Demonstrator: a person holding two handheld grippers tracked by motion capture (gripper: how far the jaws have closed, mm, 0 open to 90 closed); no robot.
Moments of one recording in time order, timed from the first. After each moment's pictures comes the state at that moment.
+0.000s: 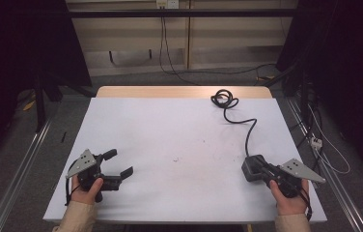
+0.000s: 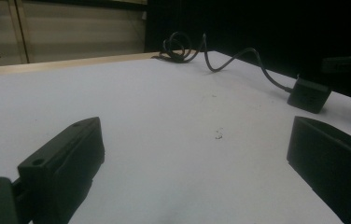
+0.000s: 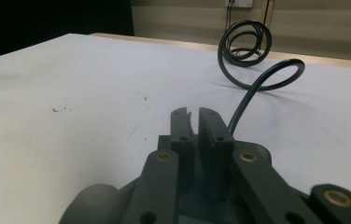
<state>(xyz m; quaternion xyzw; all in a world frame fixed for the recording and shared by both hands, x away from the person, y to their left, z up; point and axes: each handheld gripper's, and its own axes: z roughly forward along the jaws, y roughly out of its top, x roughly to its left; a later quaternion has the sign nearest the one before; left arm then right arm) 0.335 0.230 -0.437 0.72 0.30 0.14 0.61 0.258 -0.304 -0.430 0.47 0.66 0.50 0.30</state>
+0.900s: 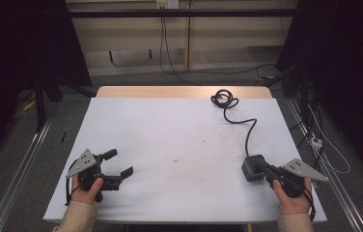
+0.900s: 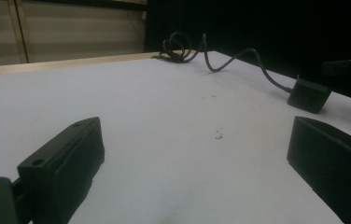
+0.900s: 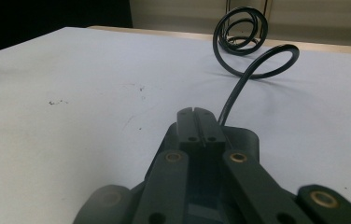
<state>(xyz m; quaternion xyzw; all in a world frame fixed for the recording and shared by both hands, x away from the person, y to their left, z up) 0.336 0.230 -0.437 0.72 0.31 0.14 0.61 0.258 -0.313 -0.432 0.48 0.67 0.49 0.29</state>
